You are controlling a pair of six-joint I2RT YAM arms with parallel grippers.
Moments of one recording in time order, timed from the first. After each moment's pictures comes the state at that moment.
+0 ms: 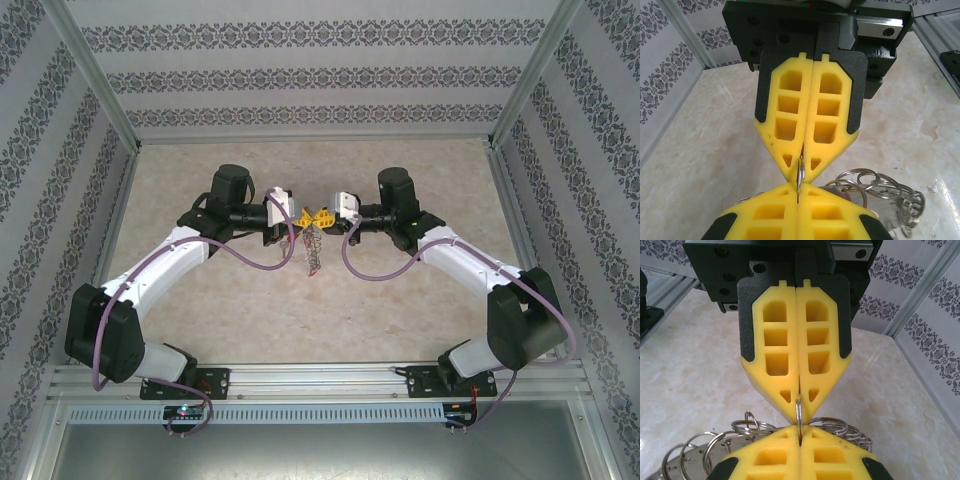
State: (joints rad) left arm -0.39 1.41 1.06 -0.21 0.85 0.73; right arm 0.46 1.47 0.98 0.07 -0.94 -0.65
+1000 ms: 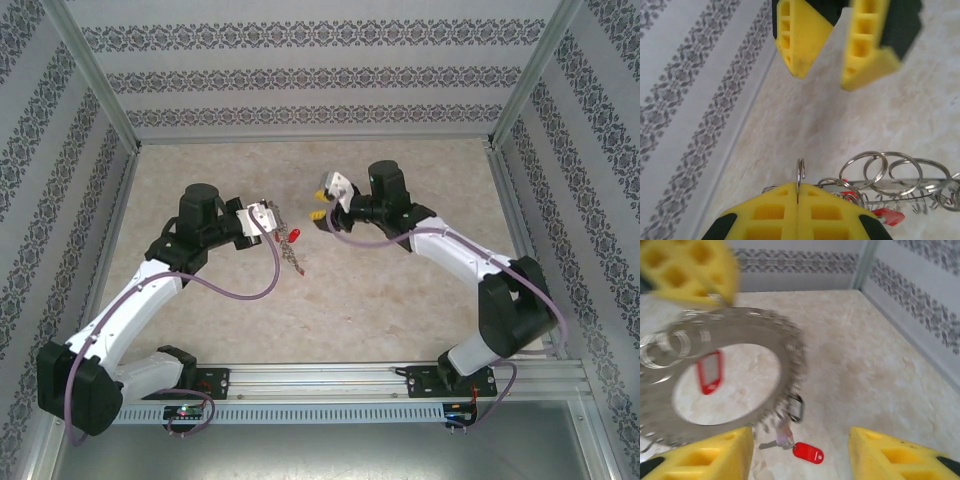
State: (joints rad) left arm -0.33 1.11 0.89 -0.24 0.40 0.89; right arm 0.47 1.57 1.10 0.02 -0.67 -0.35
